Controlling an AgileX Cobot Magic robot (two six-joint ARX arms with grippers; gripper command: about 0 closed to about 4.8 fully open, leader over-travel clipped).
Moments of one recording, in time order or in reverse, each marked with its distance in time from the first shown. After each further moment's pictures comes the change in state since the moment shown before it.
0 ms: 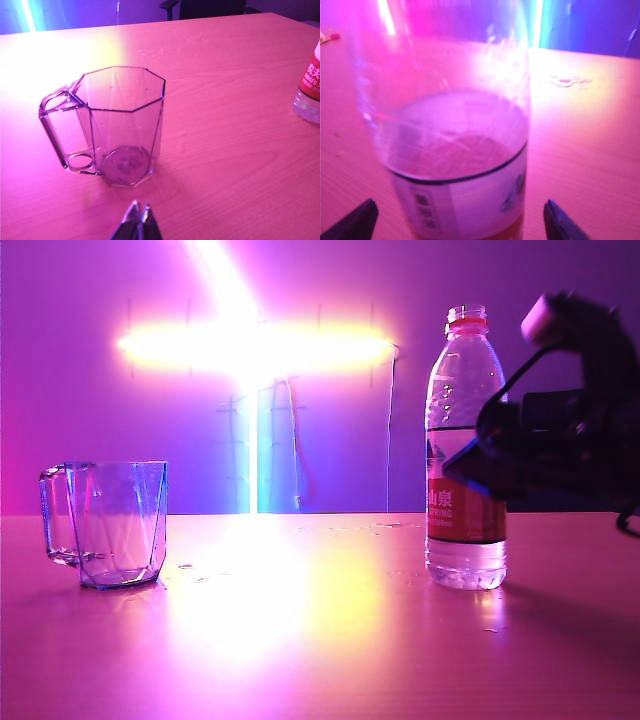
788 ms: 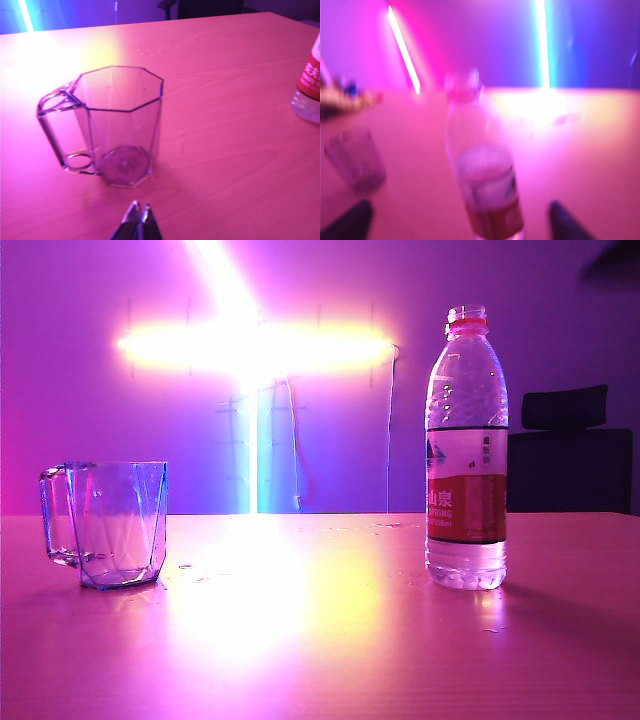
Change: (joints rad) left arm -0.001 0.001 0.000 0.000 0.001 0.000; right arm -0.174 -1.241 -0.035 -1.112 -0.211 0.133
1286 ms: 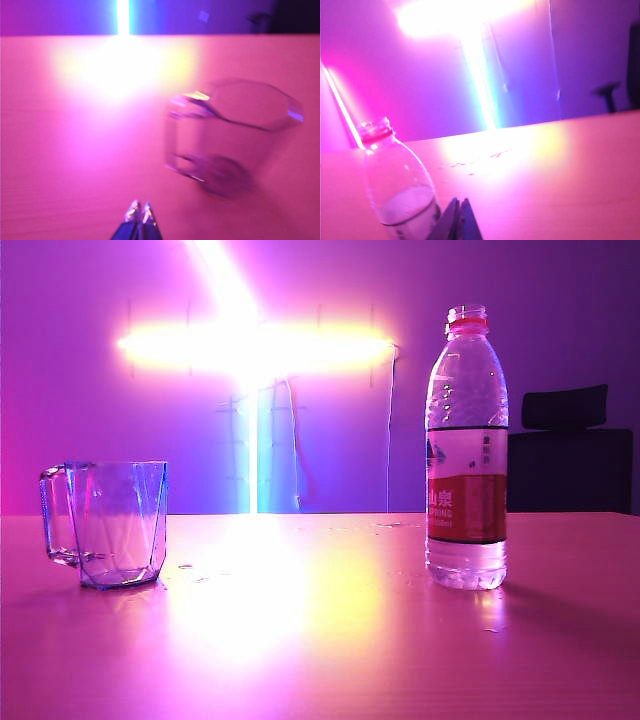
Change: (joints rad) left arm 0.279 -0.013 0.000 0.004 -0.008 0.000; right arm -0.252 -0.306 -0.125 0.018 0.037 0.162
